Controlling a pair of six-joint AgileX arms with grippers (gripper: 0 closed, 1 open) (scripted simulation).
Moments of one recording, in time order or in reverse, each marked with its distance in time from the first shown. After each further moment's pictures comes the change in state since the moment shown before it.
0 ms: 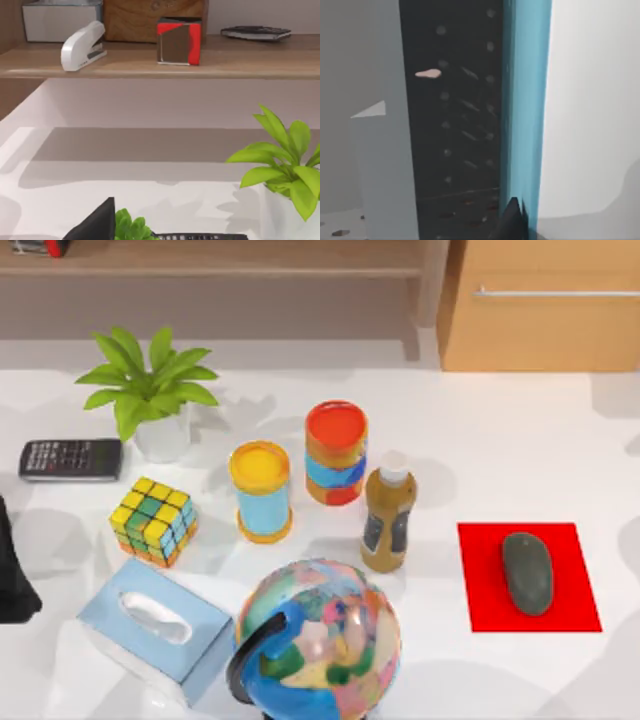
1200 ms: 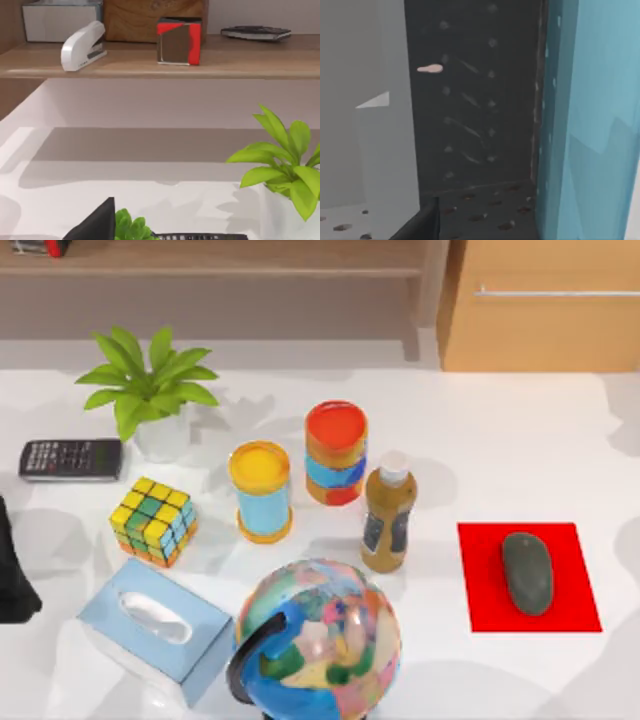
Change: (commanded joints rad) left arm 0.000 0.000 0.000 0.000 0.000 0.000; right arm -0.003 -0.011 -0.010 0.004 -0.005 -0.001
